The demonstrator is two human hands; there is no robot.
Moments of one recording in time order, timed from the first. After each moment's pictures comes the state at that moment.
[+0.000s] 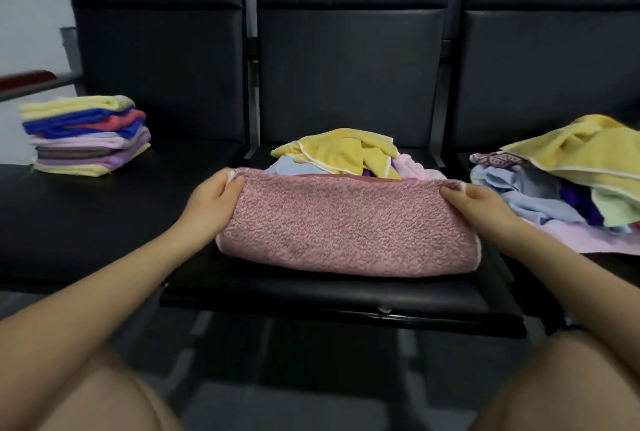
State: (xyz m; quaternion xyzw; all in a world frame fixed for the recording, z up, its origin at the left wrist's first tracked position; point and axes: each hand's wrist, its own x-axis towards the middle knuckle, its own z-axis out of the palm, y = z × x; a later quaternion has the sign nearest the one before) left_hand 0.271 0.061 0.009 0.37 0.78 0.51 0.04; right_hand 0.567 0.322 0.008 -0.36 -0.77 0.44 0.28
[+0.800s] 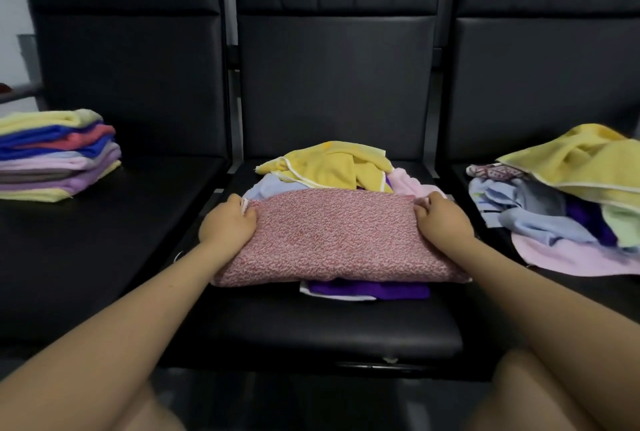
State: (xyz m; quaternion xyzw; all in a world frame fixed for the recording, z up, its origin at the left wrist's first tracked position) left_hand 0.226 0.147 -0.034 0.33 0.90 0.26 -0.02; right_hand 0.494 0.362 -0.026 -0.51 -0.82 0.14 0.22
